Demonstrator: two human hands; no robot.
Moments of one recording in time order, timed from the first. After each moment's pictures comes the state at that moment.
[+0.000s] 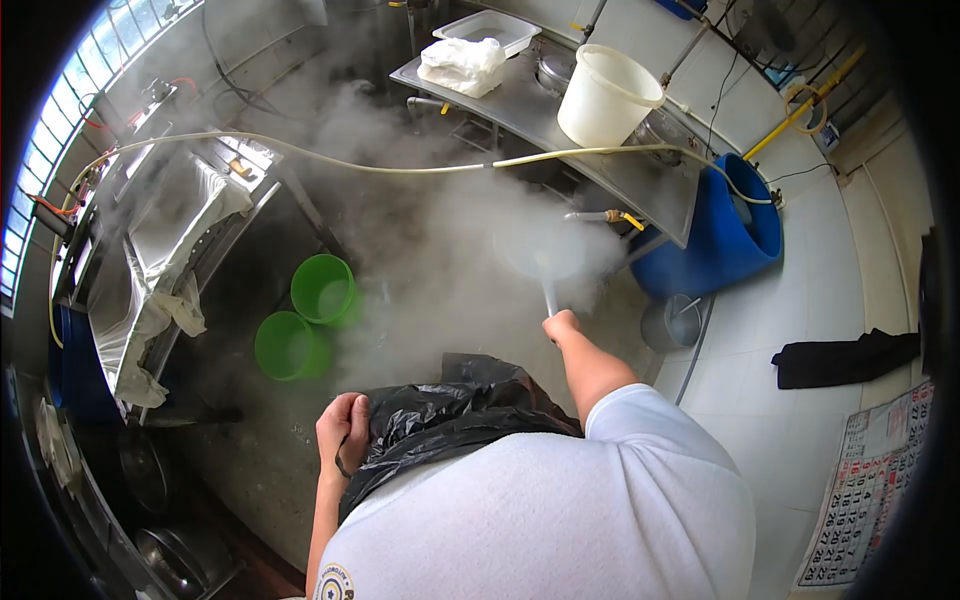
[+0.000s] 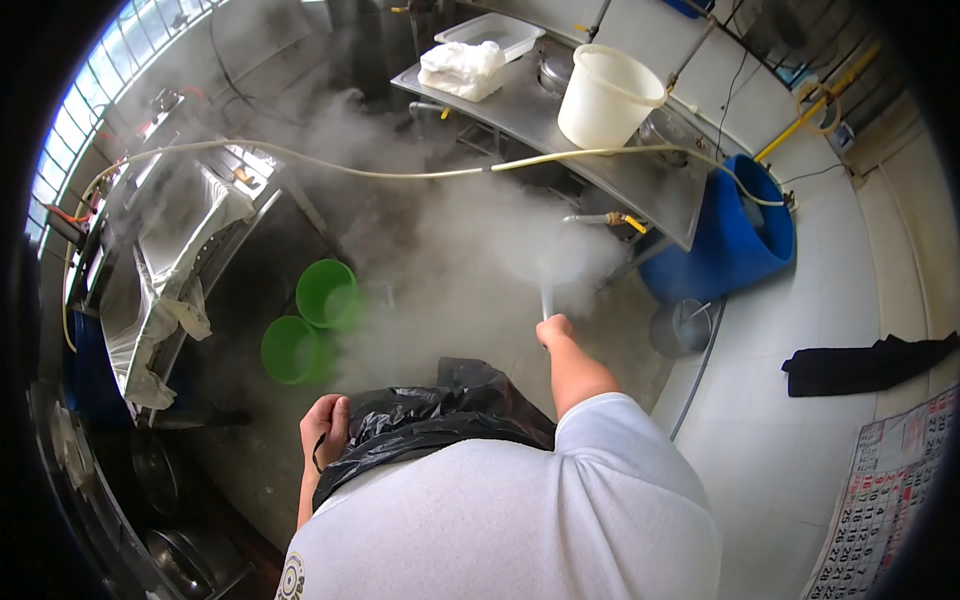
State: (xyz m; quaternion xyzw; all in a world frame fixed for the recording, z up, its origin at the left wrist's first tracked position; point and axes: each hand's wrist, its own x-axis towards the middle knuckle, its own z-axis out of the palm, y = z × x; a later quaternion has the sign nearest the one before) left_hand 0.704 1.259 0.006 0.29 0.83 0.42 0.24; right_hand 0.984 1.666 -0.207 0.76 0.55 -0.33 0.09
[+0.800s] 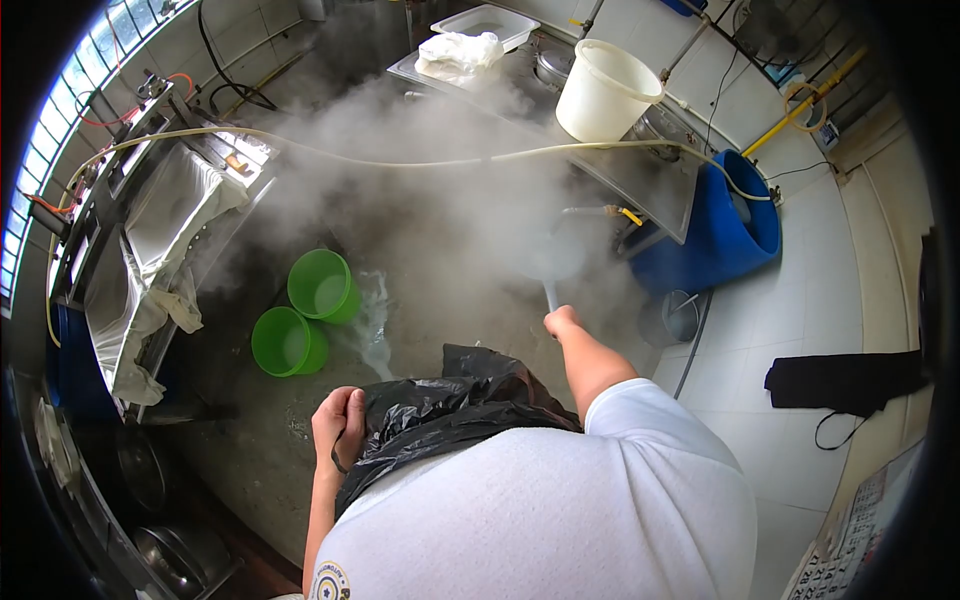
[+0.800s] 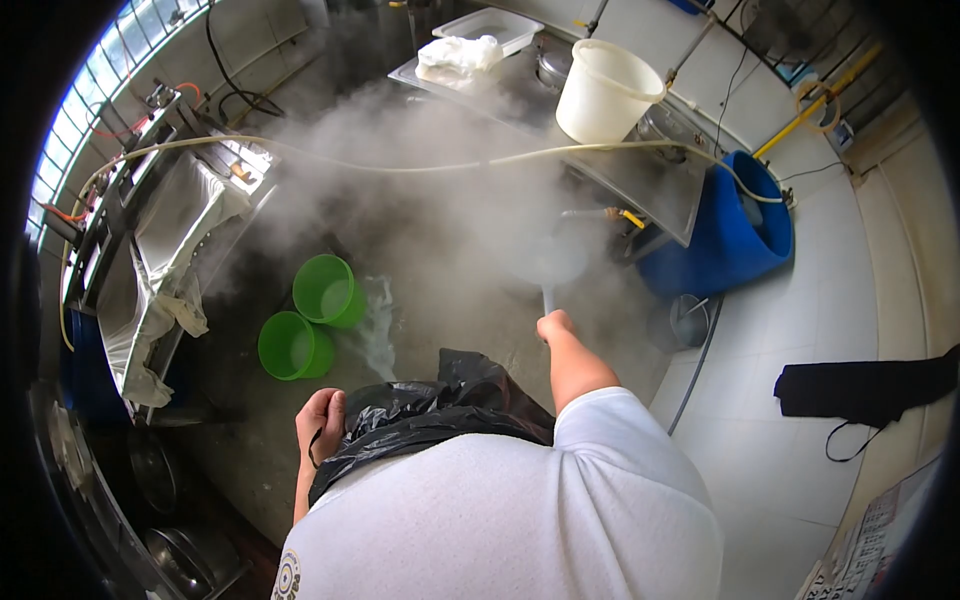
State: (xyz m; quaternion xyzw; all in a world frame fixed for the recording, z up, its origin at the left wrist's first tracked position) left_hand 0.701 1.259 0.001 0.29 0.82 0.42 0.24; right_hand 0.992 1.673 -0.220 0.75 0.57 -0.30 0.12
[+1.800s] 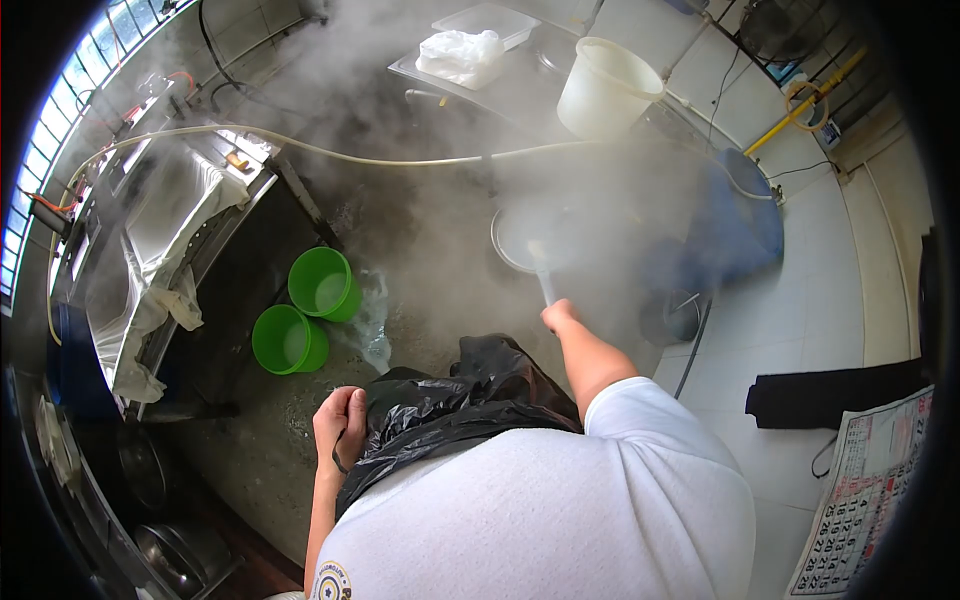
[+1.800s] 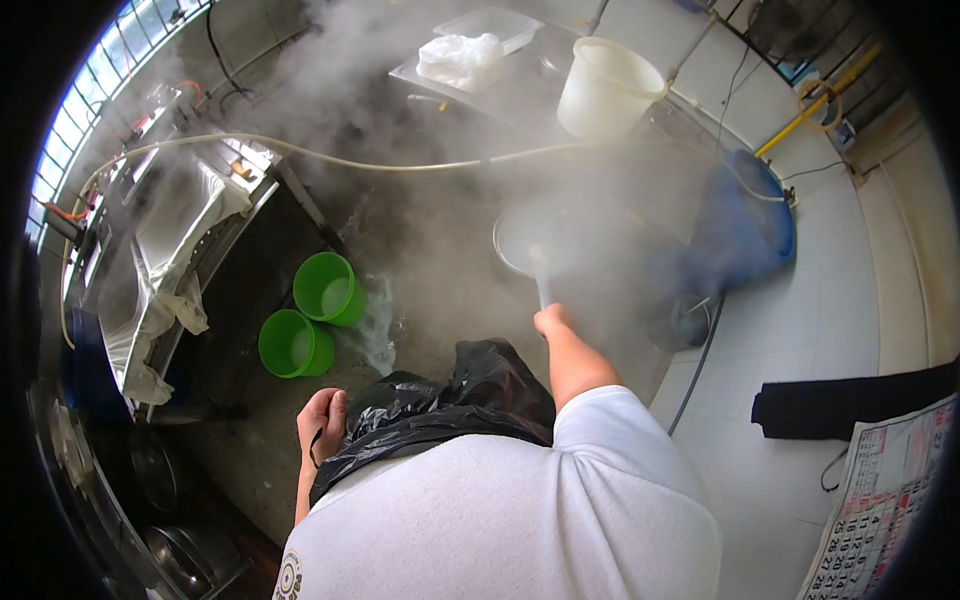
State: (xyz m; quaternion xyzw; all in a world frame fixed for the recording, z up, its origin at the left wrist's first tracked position) left_hand 0.705 1.258 0.003 0.29 0.83 0.42 0.24; right_hand 0.984 1.679 -0.230 0.74 0.59 -0.30 0.09
